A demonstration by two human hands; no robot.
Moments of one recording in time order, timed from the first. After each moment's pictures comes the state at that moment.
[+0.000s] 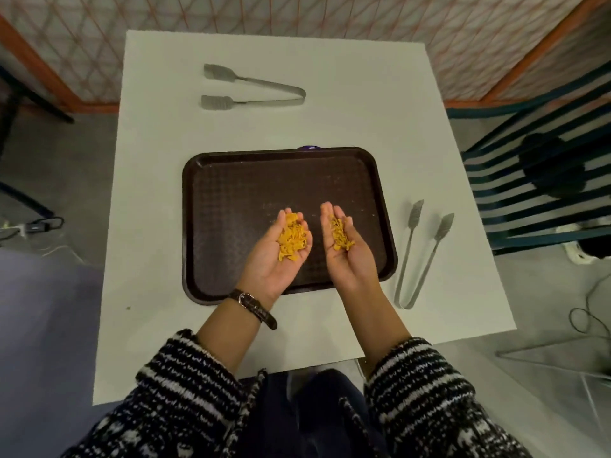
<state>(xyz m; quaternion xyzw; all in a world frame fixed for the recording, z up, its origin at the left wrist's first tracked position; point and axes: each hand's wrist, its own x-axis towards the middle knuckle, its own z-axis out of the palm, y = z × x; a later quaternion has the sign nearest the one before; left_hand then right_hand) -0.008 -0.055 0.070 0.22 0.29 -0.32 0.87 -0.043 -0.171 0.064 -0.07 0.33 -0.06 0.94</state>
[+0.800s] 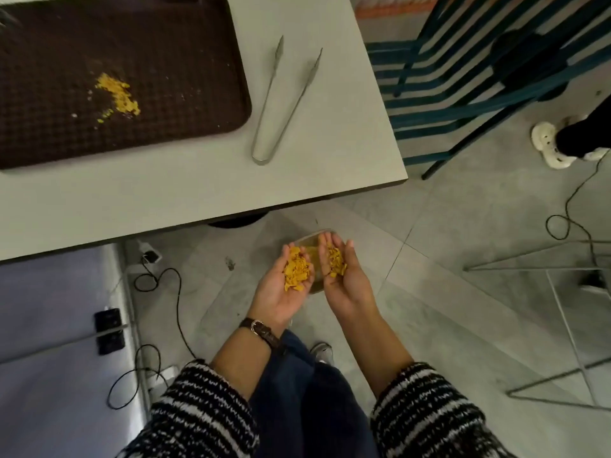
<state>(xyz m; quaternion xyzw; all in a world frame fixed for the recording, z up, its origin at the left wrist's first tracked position) -0.349 -0.242 -0.058 0.25 0.38 -0.38 0.80 -0.385 -0.344 -0.064 -0.06 0.44 -0.09 0.89</state>
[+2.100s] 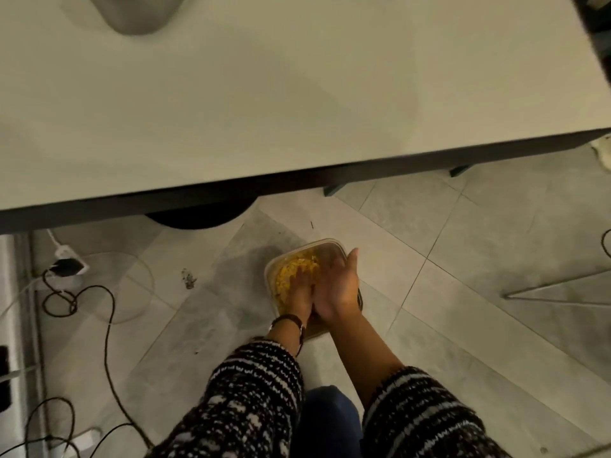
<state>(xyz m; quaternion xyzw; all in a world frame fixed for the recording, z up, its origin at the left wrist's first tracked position) -0.328 -0.350 -0.415 0.60 0.29 -0.47 0.57 -0.330 -0.397 -0.371 -0.30 0.50 0.01 0.81</state>
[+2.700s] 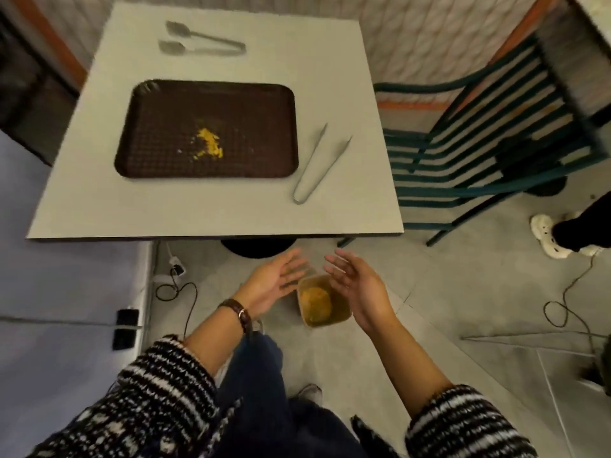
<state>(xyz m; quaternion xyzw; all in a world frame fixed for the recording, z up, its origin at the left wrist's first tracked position) -0.338 -0.182 0.029 0.55 0.15 -0.43 0.71 -0.399 -0.347 0.060 -0.51 0.33 0.09 0.79</state>
